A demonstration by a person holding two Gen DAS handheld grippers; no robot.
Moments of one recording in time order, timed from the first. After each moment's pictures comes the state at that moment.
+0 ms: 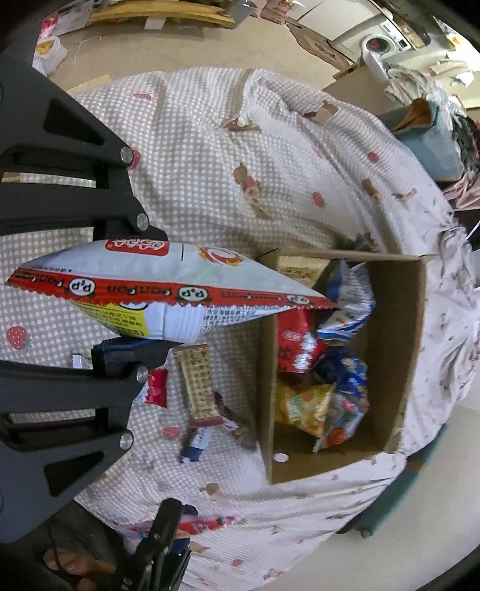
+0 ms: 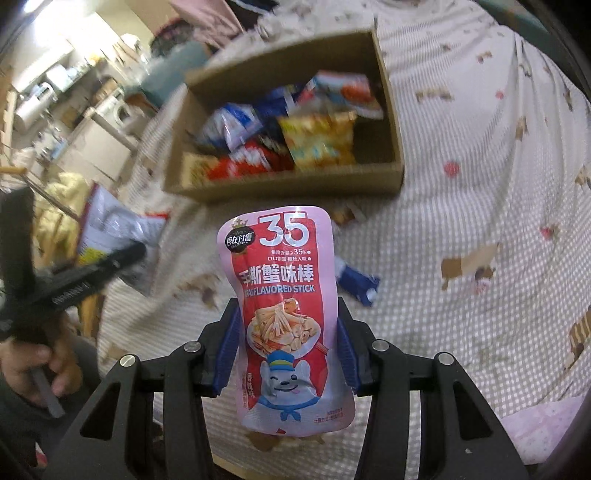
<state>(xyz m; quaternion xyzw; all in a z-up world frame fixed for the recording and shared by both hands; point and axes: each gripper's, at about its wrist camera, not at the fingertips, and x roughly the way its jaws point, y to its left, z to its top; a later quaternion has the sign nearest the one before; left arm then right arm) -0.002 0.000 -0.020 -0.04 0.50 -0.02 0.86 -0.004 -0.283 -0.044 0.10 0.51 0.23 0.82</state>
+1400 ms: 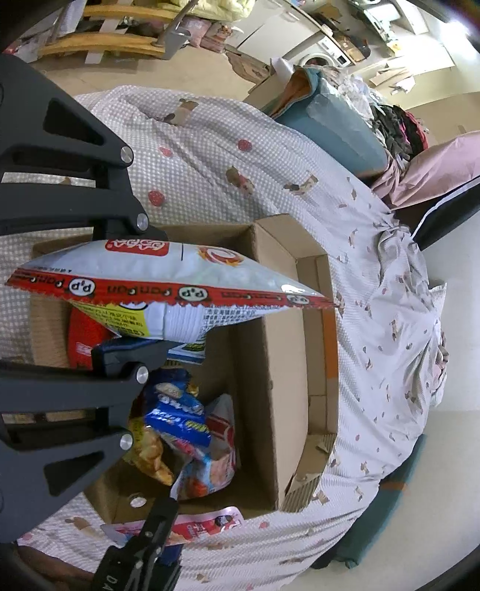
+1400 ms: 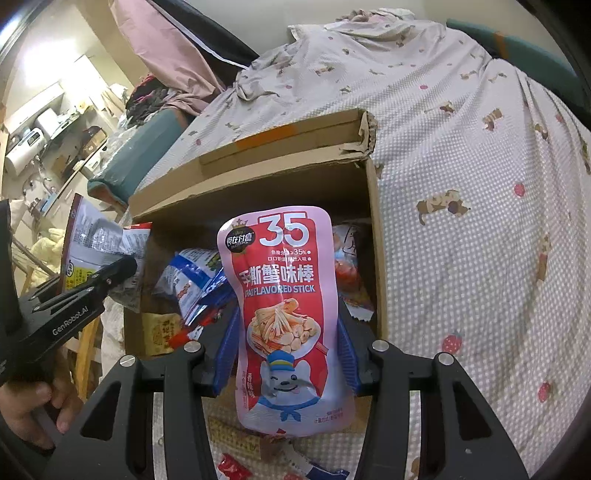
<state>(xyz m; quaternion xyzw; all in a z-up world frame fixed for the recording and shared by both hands) 0.174 -0.036 0.013 0.05 0.44 0.04 0.90 0.163 -0.247 -0.036 0.13 0.46 0.19 0.86</state>
